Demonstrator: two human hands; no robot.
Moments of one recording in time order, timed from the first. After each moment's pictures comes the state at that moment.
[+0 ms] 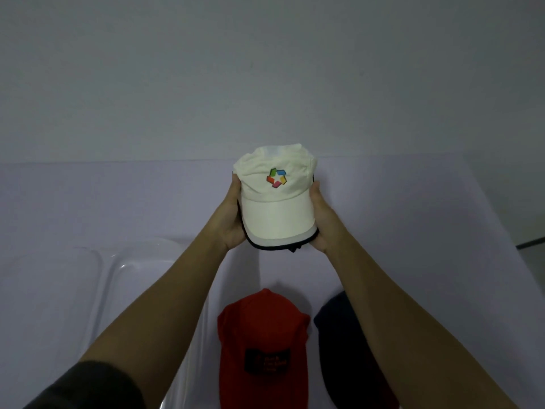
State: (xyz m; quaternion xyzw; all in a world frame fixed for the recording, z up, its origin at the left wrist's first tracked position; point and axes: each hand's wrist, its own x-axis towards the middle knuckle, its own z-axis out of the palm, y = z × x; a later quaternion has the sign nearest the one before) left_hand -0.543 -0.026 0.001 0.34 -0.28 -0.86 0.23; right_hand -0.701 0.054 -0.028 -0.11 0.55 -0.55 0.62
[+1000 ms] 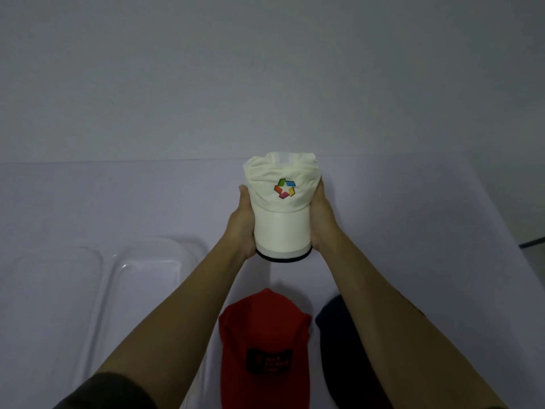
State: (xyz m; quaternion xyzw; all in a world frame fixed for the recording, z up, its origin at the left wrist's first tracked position) left_hand -0.563 -0.008 -0.025 0.49 -0.26 -0.79 0.26; right_hand -0.692 0.039 -0.028 -0.08 0.63 -0.56 0.52
